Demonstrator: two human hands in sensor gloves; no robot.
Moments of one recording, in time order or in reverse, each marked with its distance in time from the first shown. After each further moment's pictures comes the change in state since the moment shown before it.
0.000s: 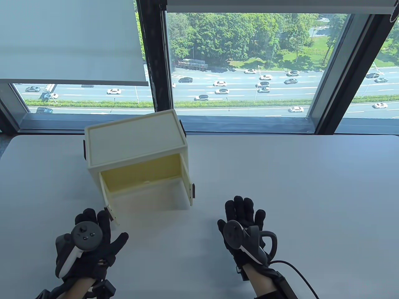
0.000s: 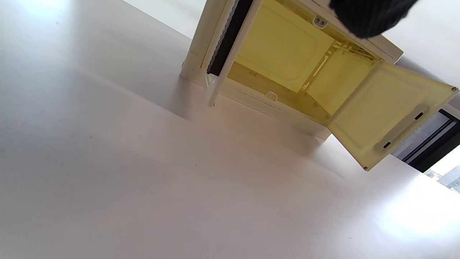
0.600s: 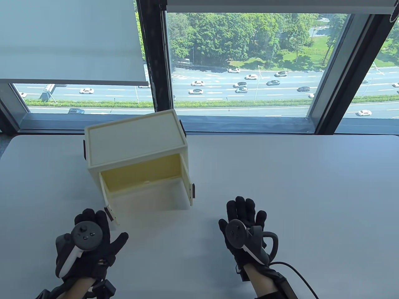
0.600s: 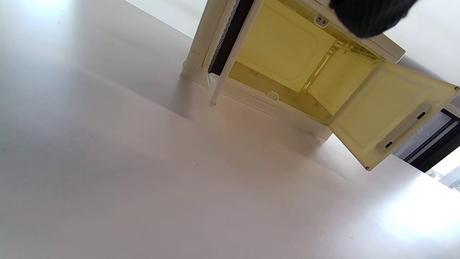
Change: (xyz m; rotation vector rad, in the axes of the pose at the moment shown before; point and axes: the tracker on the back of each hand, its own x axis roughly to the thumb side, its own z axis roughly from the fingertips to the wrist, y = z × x) left_hand 0.000 0.001 0.000 -0.001 0.004 -0.001; right_hand -0.005 0.002 -0.001 0.006 0.024 -0.043
